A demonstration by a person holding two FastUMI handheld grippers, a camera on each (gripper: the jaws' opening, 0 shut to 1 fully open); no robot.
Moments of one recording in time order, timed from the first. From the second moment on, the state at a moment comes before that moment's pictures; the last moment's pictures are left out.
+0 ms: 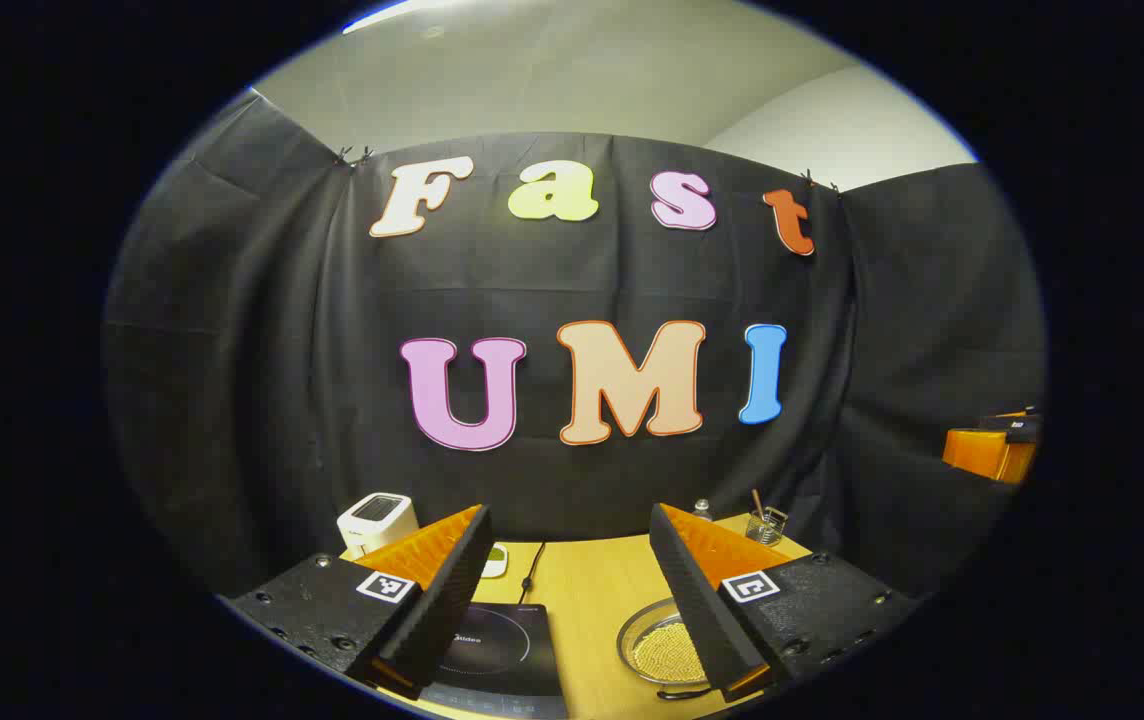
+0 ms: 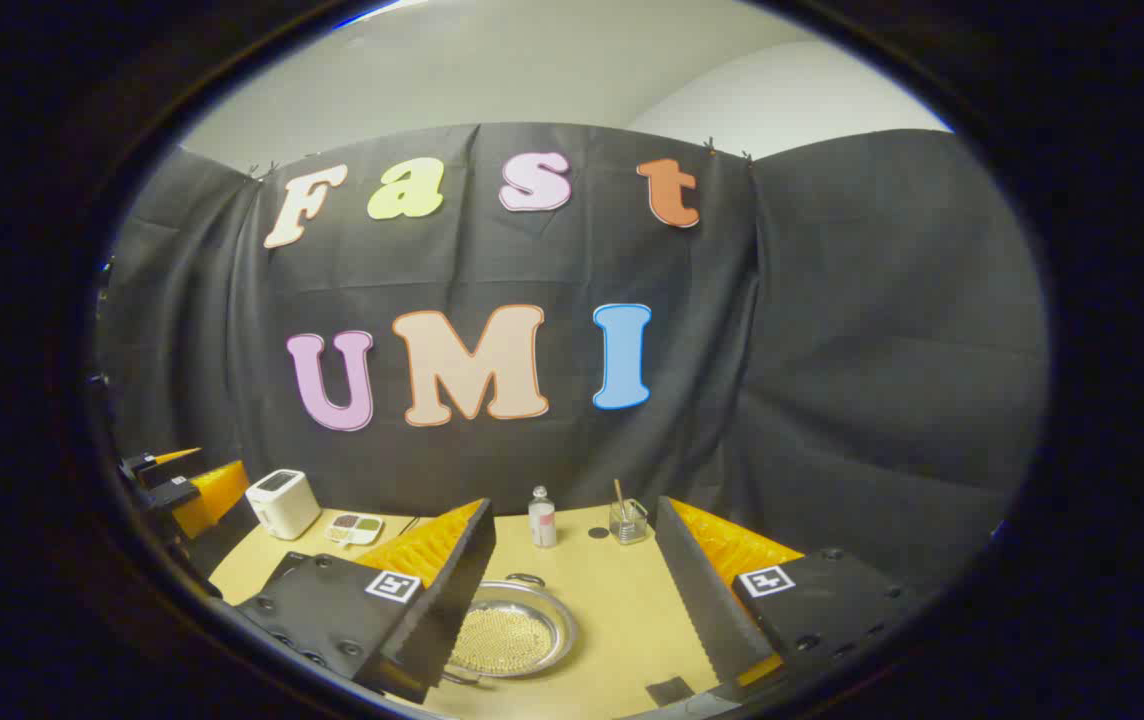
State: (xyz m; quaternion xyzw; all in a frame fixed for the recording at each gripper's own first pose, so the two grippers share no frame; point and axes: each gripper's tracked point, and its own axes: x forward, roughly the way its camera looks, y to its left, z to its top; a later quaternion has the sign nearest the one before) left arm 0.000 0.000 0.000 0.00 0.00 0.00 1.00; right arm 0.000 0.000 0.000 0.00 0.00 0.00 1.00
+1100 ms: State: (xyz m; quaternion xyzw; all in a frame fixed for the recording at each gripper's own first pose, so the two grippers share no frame) left arm -0.037 0.055 -0.017 0.01 0.01 0.06 1.00; right arm -0.007 0.015 -0.026 0.02 0.03 0.02 1.00
